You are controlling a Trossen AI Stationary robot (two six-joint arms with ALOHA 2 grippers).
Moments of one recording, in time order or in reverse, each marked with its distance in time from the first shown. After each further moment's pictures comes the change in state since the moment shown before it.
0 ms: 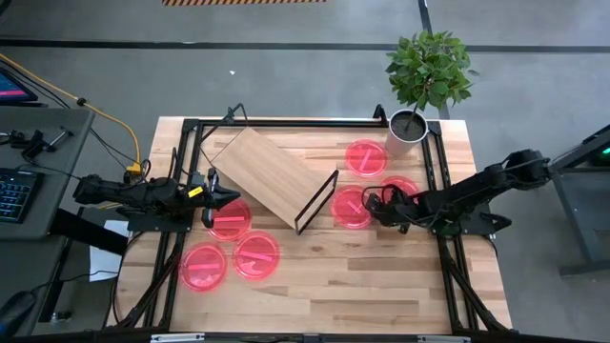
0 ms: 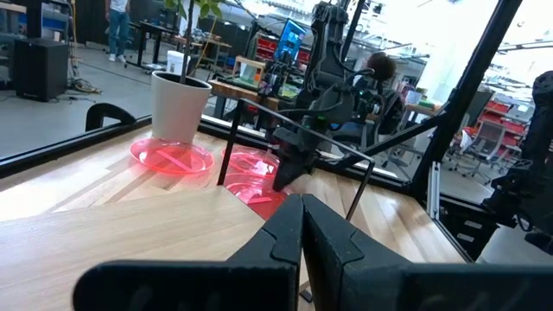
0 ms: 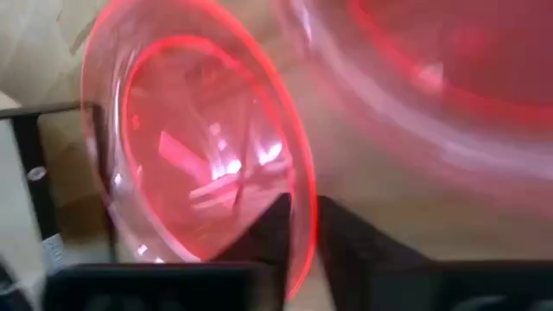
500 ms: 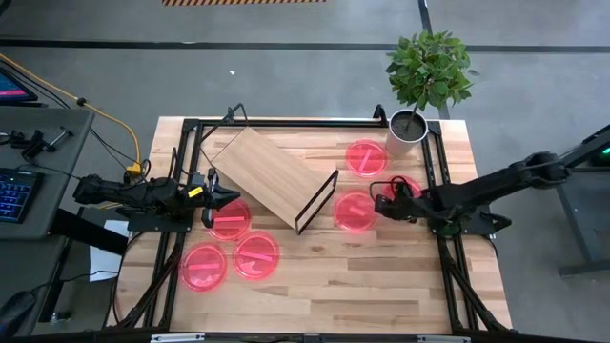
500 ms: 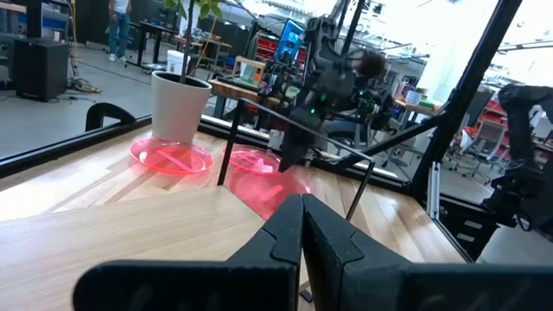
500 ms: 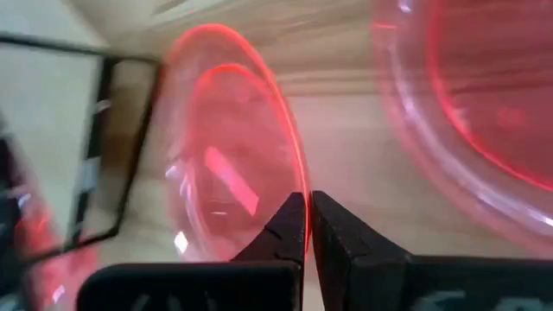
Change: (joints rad) left arm 0.000 0.000 0.000 0.000 0.000 0.000; right arm 0.006 -0.363 -0.011 -0.126 -0.053 -0.340
